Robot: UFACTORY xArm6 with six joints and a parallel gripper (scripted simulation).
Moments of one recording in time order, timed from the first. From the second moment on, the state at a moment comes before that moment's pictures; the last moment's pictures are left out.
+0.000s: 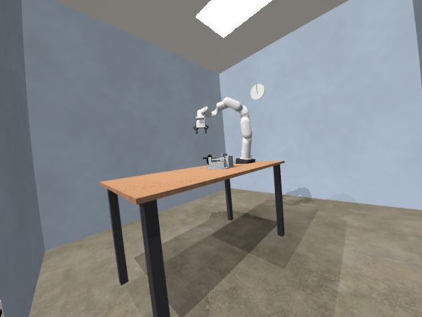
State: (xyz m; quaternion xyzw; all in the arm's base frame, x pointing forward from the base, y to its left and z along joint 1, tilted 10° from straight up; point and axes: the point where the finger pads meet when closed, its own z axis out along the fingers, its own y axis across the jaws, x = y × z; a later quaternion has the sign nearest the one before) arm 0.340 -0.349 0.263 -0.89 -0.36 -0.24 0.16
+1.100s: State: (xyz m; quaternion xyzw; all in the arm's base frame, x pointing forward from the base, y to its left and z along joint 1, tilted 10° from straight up) arm 0.353 -0.338 0.253 -0.92 -0.29 -0.21 0.18
